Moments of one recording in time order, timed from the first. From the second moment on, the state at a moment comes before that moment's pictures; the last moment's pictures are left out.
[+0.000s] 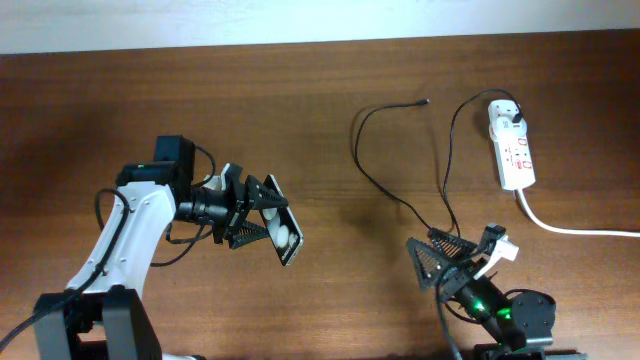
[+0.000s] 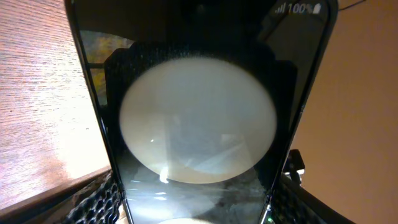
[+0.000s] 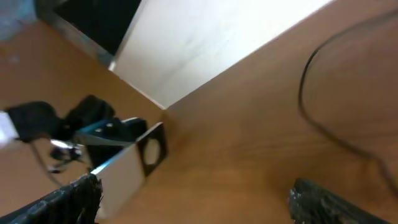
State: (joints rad) left arm 0.00 1.61 1.09 -1.05 0.99 -0.49; right arm 0.01 0.01 0.01 -0.04 -0.64 0.84
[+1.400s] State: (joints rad) left arm 0.00 1.61 1.09 -0.96 0.99 -0.77; right arm 0.02 0.58 0.77 -0.71 -0.70 0.39
